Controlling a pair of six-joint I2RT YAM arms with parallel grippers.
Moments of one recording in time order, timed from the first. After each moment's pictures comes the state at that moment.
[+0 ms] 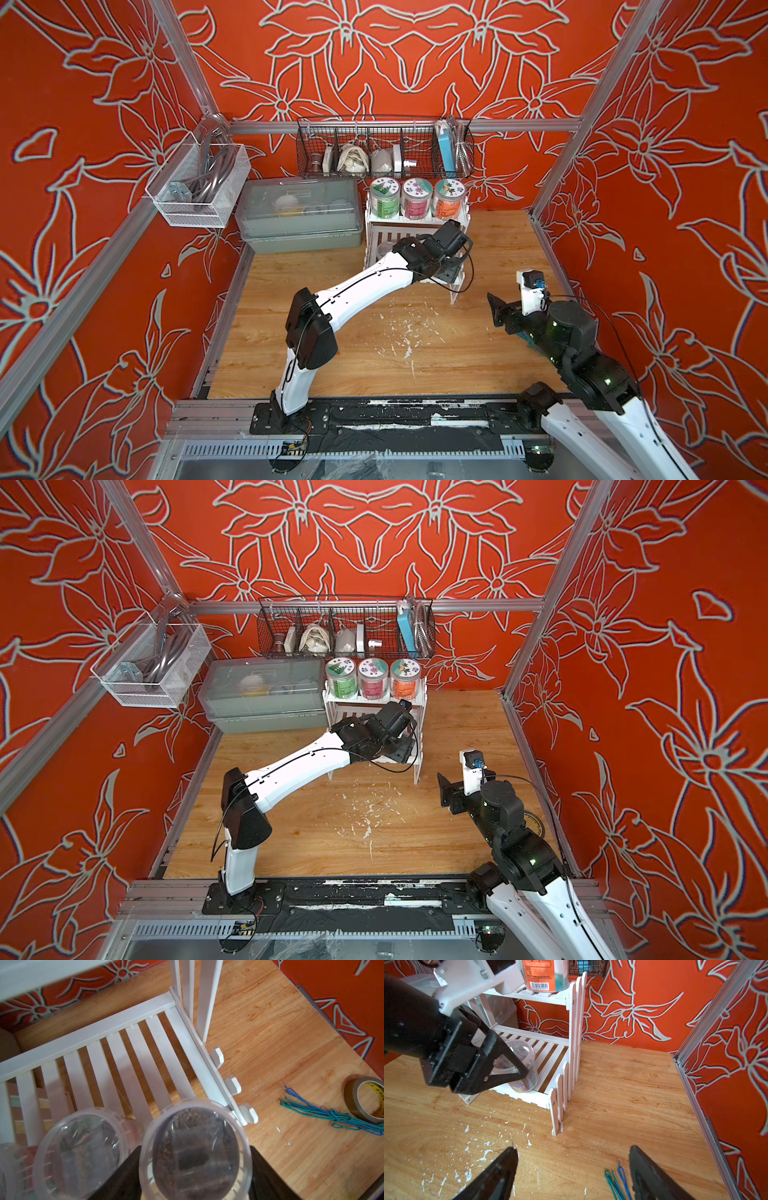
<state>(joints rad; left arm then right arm) -0.88 2.01 2.01 -0.87 -0.25 -0.33 0.50 0.46 0.71 -0.61 0.22 0.06</state>
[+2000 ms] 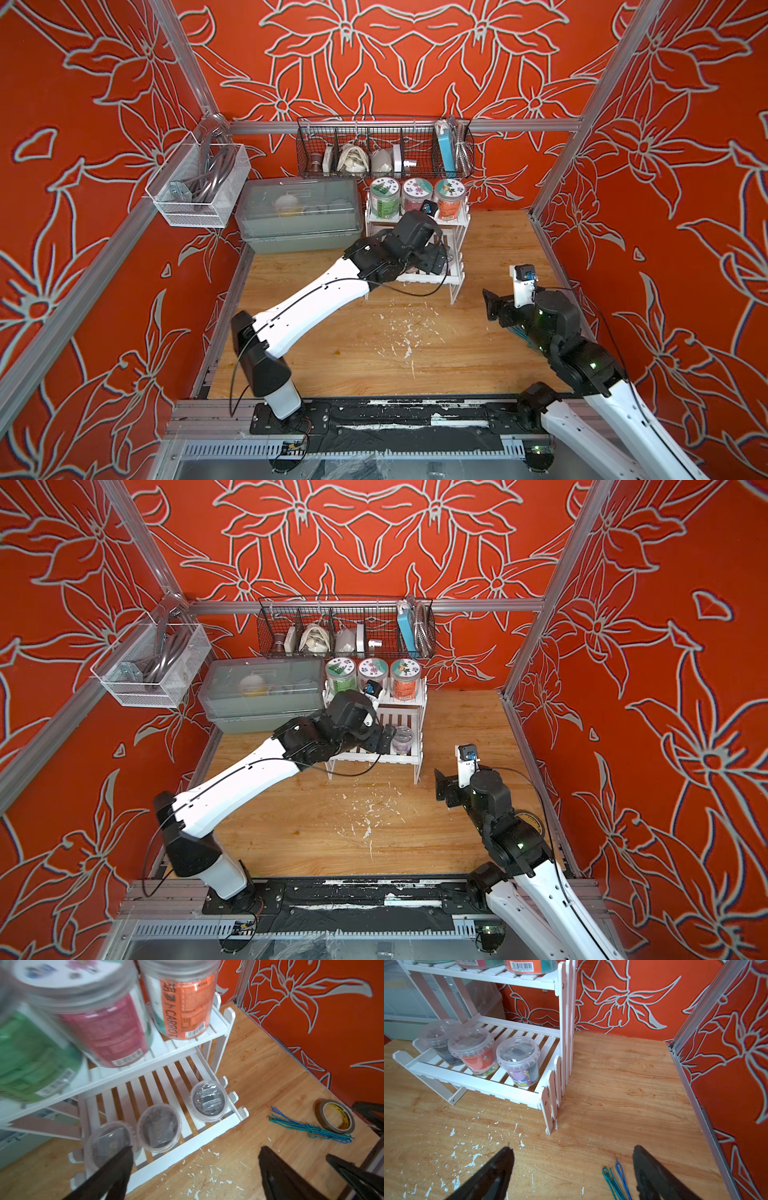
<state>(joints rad) -0.84 1.59 1.71 -0.71 -0.29 -0.25 0.49 0.59 0.71 -0.56 0.28 0.09</state>
